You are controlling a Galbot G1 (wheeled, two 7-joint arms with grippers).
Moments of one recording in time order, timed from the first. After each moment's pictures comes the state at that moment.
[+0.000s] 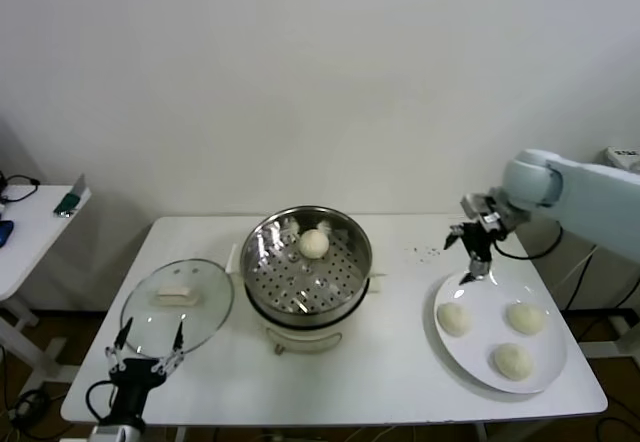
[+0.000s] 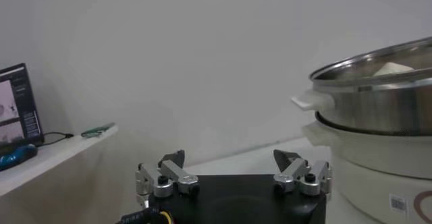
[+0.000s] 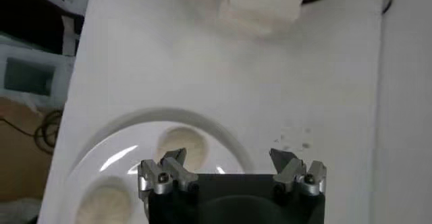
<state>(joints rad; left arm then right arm) 1.72 -1.44 -0.77 -1.99 0.03 -0.13 0.04 0.49 0.63 -1.40 1.34 0.33 -0.22 -1.06</state>
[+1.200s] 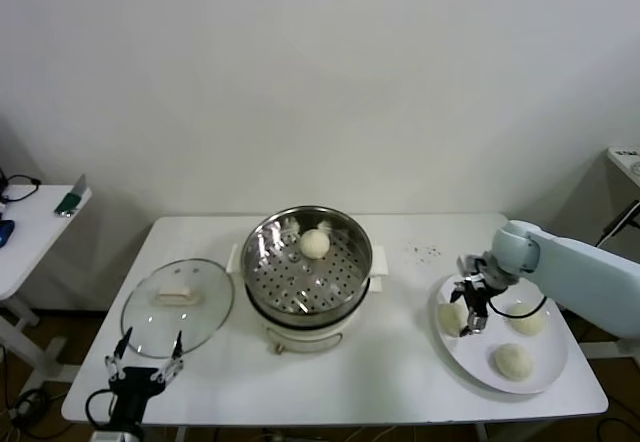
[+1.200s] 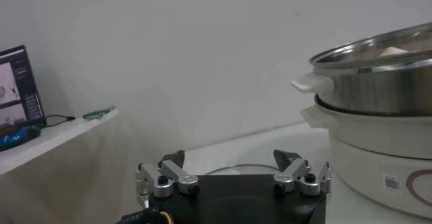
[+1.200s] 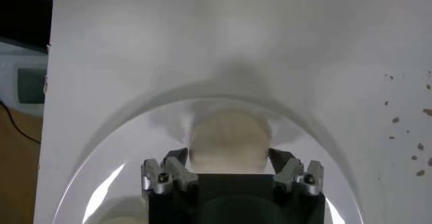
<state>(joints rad) 1.74 -1.45 -0.77 -1.98 0.02 -0.11 0.03 0.12 0.69 -1.13 1.18 0.19 -0.24 -1.04</state>
